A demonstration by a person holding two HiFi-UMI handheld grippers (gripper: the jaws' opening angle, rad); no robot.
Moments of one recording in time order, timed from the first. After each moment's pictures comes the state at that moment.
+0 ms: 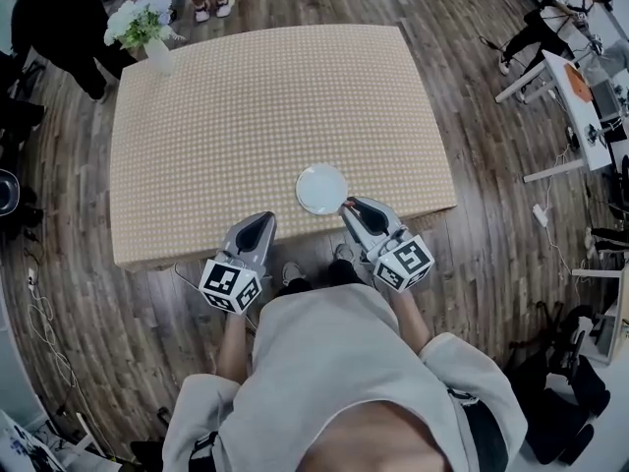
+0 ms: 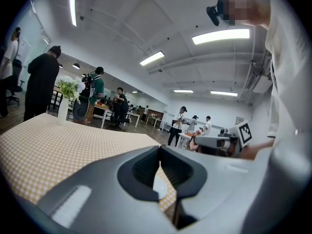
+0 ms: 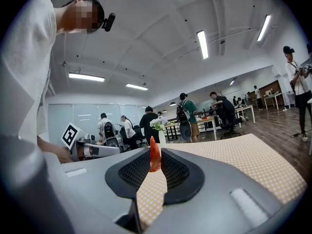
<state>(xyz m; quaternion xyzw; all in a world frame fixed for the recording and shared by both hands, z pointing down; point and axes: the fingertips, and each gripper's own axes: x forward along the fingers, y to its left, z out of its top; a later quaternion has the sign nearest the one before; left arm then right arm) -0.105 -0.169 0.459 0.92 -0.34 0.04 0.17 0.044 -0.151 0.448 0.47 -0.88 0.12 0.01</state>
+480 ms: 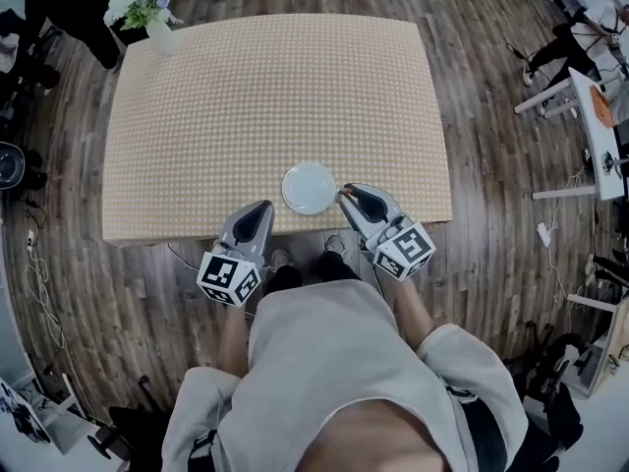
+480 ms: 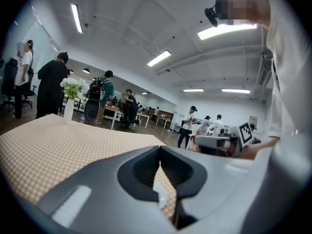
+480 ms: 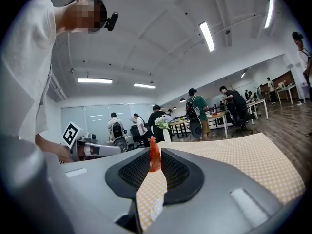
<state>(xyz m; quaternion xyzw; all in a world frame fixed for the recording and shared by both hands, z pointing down) -0.052 -0.186 0.460 0.90 -0.40 0.05 0.17 0.094 -0.188 0.451 0.40 -0.91 0.13 0.01</state>
